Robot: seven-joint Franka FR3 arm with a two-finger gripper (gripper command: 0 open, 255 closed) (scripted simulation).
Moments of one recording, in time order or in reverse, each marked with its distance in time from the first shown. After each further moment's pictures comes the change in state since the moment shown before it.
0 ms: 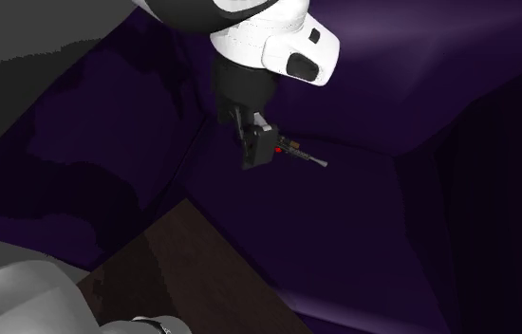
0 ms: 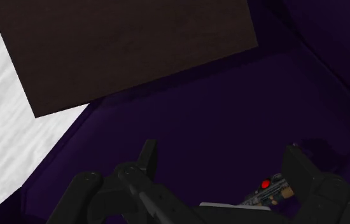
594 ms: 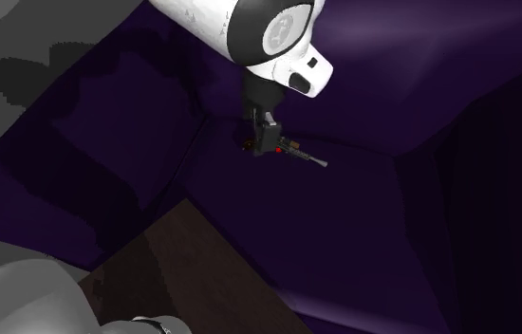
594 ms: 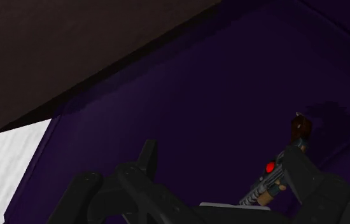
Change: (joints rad) arm -0.028 0.328 0.119 0.065 0.025 0.273 0.237
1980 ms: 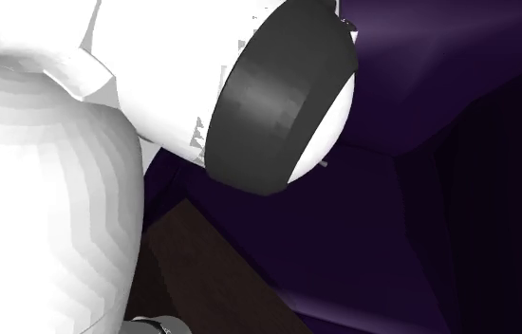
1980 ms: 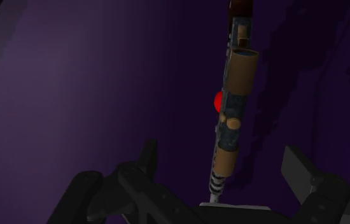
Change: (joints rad) arm 0.070 0.855 -0.042 0.547 -0.199 0.304 0.554
